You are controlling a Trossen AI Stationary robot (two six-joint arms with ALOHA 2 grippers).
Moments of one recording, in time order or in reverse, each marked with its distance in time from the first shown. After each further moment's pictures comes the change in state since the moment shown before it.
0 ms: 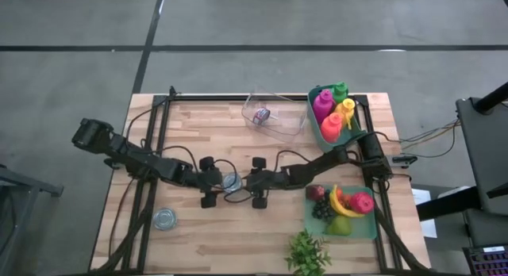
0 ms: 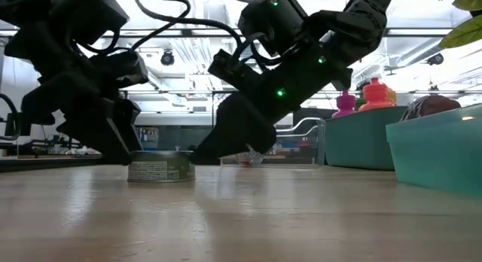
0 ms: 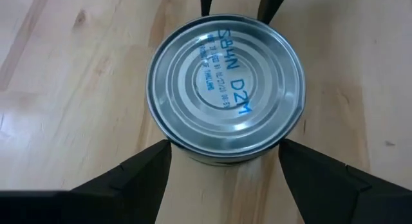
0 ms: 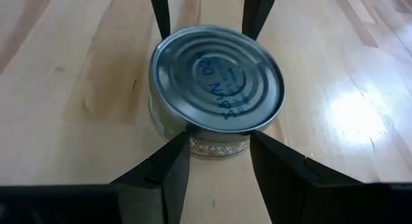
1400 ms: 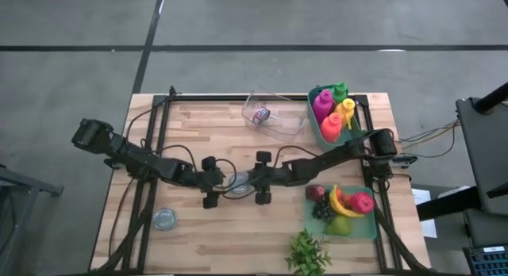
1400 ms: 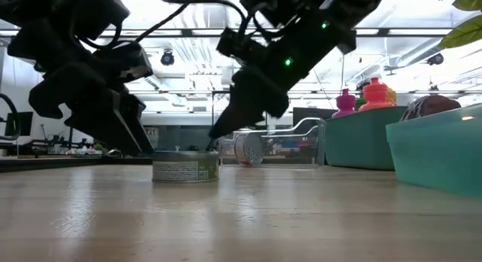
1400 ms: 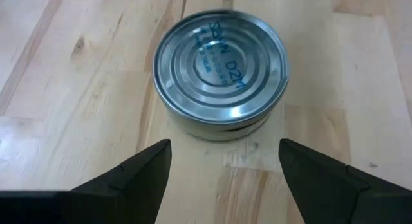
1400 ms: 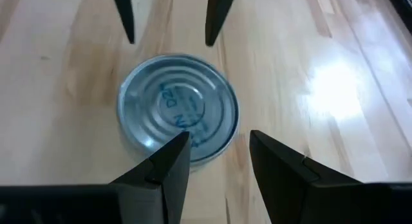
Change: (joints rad) left arm 0.002 0.001 0.003 0.052 0.001 0.011; right arm 0.004 -0.123 0.055 -0.309 0.065 0.001
